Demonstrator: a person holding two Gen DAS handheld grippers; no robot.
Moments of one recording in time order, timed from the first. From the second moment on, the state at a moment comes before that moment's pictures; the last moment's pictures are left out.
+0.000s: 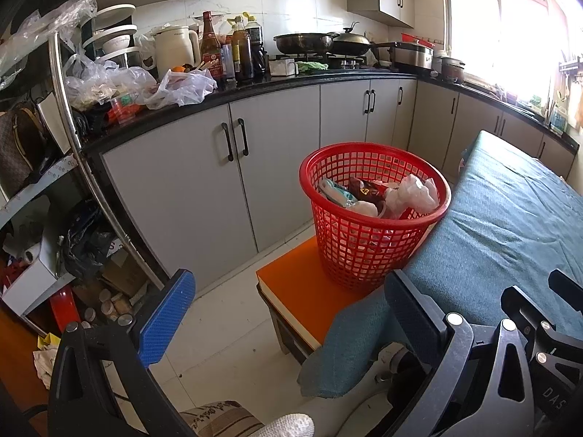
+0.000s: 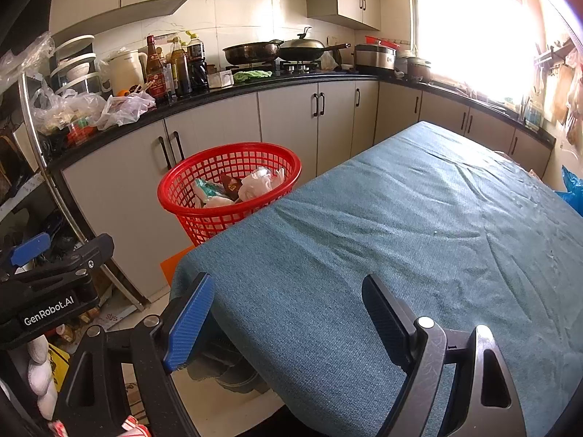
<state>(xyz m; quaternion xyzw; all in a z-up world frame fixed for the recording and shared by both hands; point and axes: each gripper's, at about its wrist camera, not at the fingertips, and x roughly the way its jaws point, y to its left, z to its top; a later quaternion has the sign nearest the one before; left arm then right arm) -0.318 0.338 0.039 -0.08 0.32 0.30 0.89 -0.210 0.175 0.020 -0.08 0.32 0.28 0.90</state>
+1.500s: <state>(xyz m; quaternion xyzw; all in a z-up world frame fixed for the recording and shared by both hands) -0.320 0.367 0.047 -0.09 0.30 0.31 0.90 -0.217 0.193 0.017 -0.10 0.33 0.29 0.89</state>
